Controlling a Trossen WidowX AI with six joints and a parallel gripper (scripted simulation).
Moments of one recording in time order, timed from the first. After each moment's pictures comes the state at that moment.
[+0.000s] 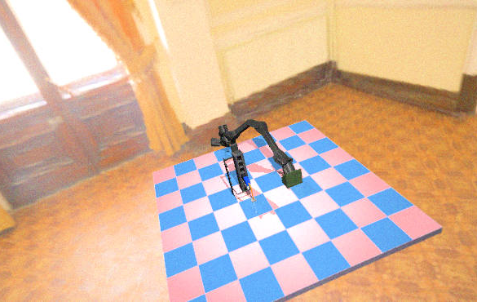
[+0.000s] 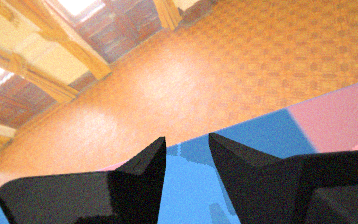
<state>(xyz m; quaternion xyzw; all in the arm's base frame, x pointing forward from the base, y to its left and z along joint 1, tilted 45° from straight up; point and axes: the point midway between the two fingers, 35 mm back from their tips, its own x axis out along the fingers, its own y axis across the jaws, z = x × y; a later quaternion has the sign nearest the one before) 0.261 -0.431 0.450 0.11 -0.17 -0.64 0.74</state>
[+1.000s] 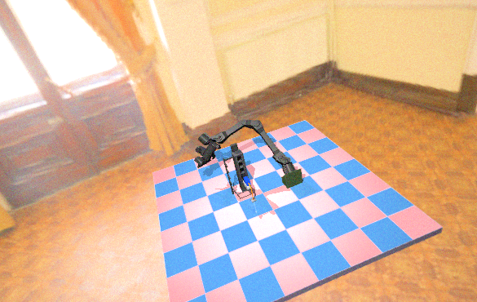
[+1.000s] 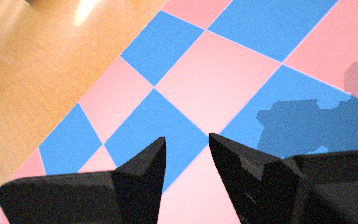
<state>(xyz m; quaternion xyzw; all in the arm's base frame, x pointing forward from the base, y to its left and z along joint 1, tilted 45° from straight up) 0.478 -0.162 0.299 -0.05 0.21 -0.35 0.91</state>
